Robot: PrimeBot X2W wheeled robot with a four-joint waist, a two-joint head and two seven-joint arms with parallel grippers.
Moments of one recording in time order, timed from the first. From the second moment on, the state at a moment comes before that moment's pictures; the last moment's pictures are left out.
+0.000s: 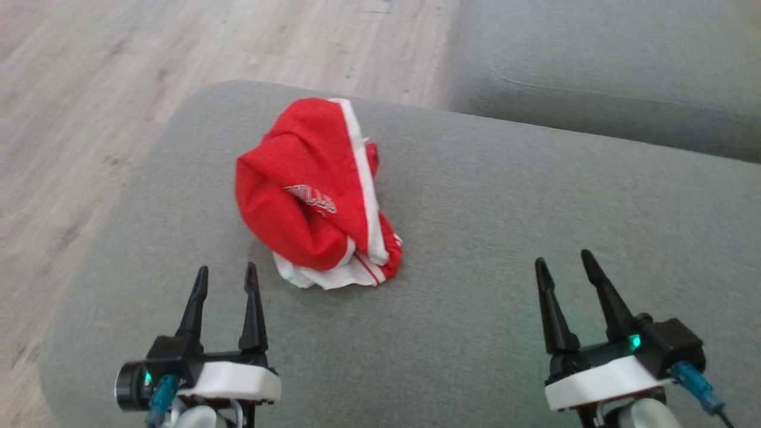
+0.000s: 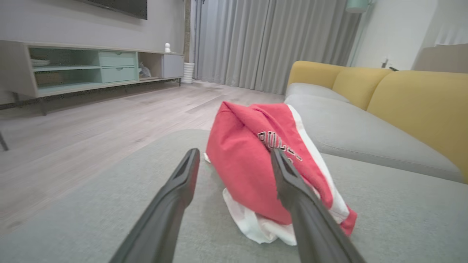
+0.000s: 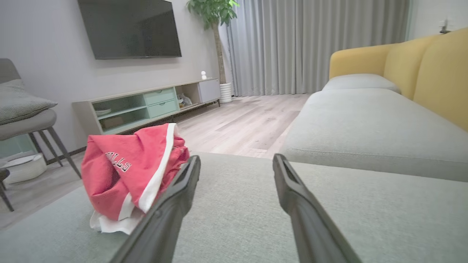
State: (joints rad) left arm -0.06 0.05 -0.20 0.30 -0.25 0.06 -0.25; right arm 0.05 -0.04 0.15 0.14 0.16 0.13 -0.25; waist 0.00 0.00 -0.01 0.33
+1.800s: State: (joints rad) left arm -0.72 0.21 -0.22 0.93 -0.27 -0.12 0.09; right arm -0.07 -0.05 0.20 0.16 0.18 0.13 -0.25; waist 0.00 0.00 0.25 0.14
